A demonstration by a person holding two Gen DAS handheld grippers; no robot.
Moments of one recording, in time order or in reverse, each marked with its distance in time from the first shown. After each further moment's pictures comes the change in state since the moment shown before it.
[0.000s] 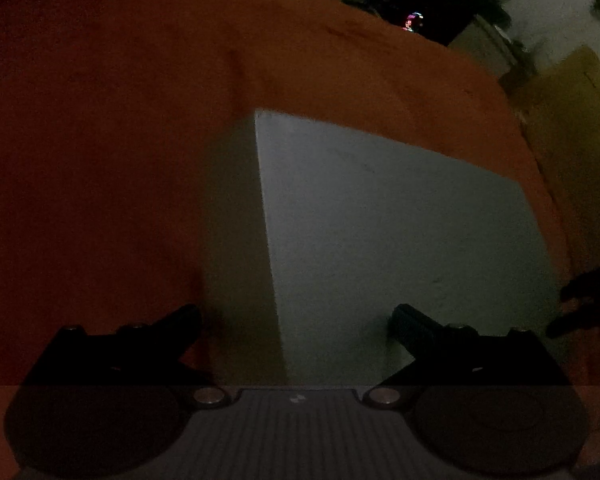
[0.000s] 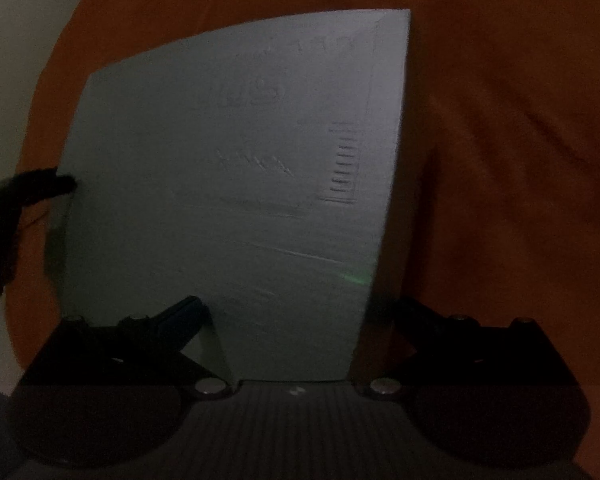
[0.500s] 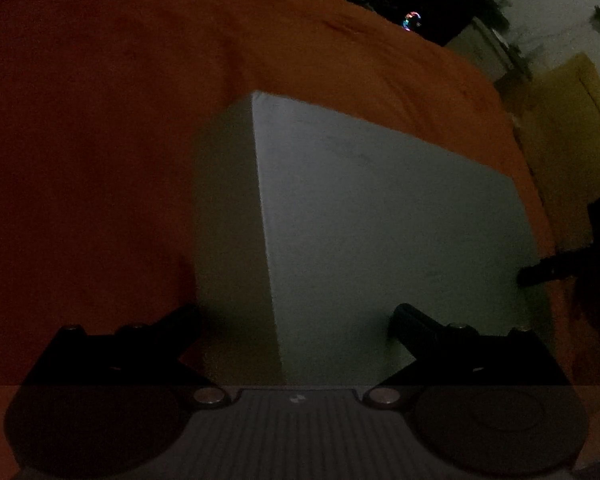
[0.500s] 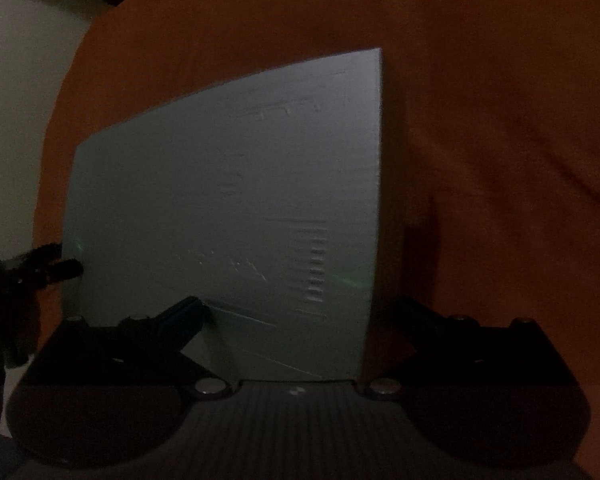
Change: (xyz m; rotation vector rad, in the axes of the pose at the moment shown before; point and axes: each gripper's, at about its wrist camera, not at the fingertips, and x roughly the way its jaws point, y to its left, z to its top) left arm 0.004 0.009 -0.004 -0.032 0.013 -0.045; right arm 0.013 -0.017 0.030 0.115 -0.084 0.090
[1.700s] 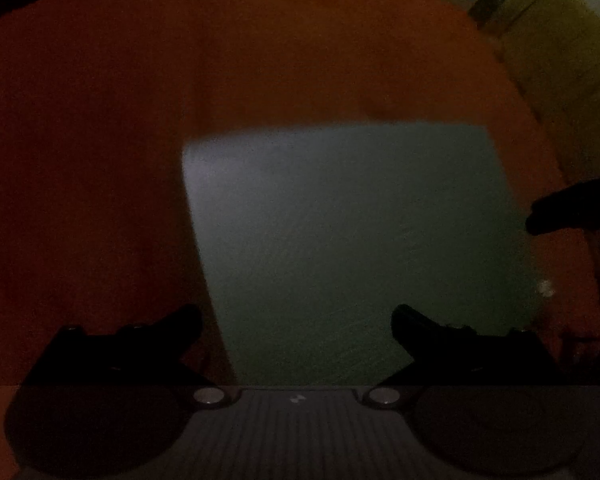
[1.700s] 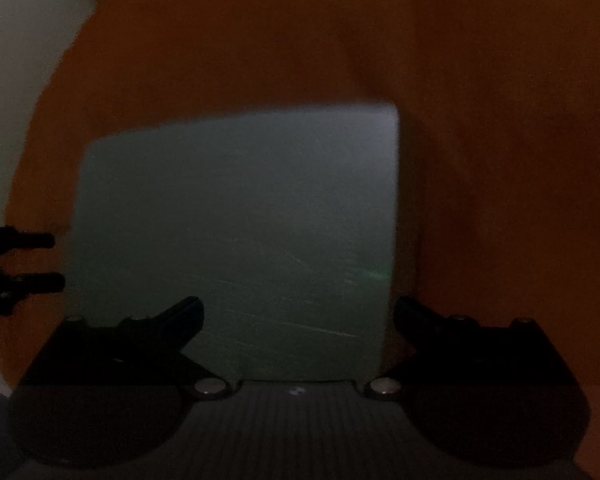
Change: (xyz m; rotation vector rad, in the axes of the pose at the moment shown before) left arm -0.056 -0.096 -0.055 0.197 0.086 0.142; right arm -0.036 0.113 -0.125 -0.087 -0.093 -0.148
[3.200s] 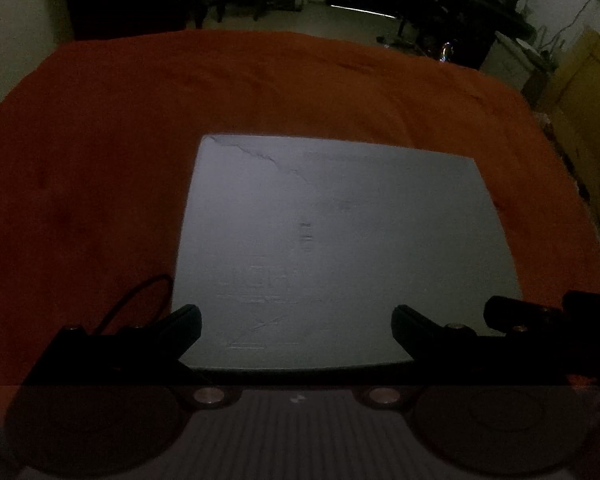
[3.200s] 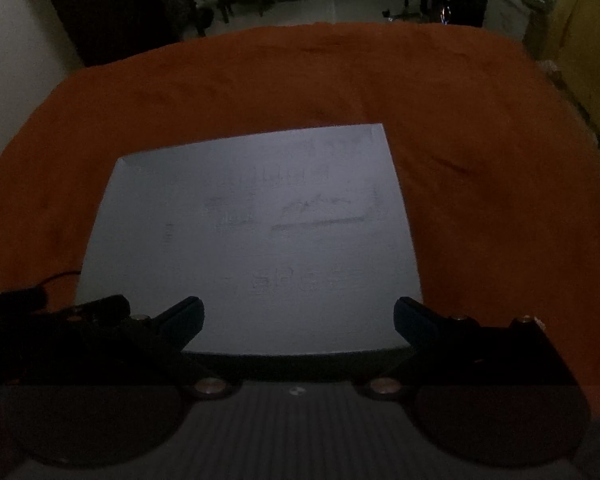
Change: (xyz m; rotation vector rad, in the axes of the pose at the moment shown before) left arm -0.025 -0.119 -0.124 -0.213 -0.255 0.250; right arm -0.048 0.093 -0.164 0.055 -0.346 -0.275
